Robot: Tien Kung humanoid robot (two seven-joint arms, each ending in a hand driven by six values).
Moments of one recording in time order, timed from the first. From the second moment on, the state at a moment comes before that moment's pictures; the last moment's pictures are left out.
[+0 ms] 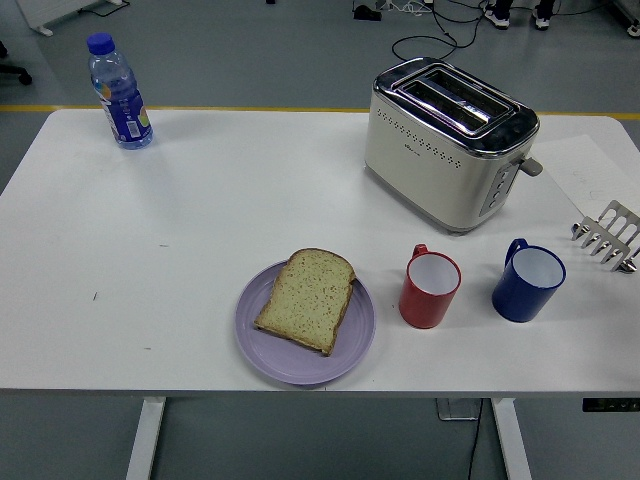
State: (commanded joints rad) left arm -0.06 0.01 -1.08 -0.18 1.05 0.23 0.22; right arm 0.03 -0.20 1.68 1.51 -0.44 -0.31 0.10
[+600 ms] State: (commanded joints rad) left arm -0.06 0.01 -1.08 -0.18 1.06 0.23 0.22; right arm 0.03 -0.20 1.68 1.51 -0.43 -0.32 0.10
